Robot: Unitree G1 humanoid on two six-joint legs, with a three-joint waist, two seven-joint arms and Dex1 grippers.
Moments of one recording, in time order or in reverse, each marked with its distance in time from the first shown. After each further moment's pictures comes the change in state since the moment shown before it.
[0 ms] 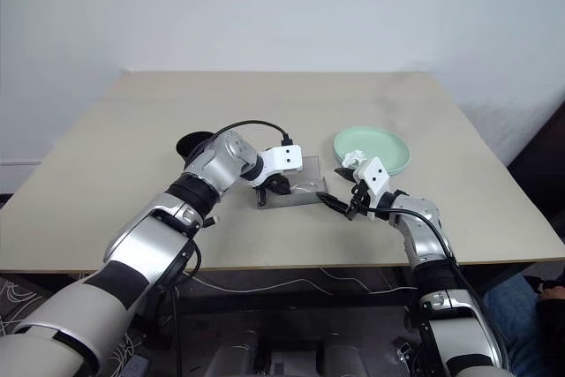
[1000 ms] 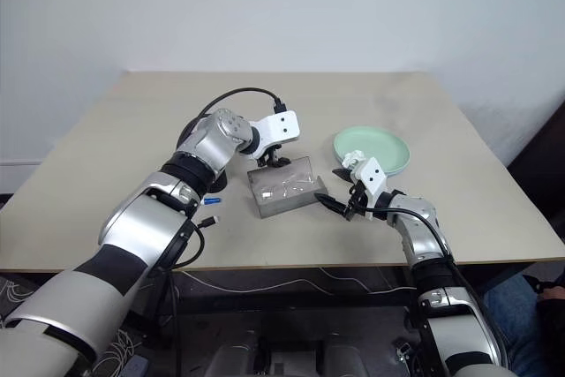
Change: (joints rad) left arm -0.154 0.016 0.043 0.215 0.039 -0.174 0.339; right arm -0.015 0.001 0.018 0.022 -0.007 -0.010 -0.004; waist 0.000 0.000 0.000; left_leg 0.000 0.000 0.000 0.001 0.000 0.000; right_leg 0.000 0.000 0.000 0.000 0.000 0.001
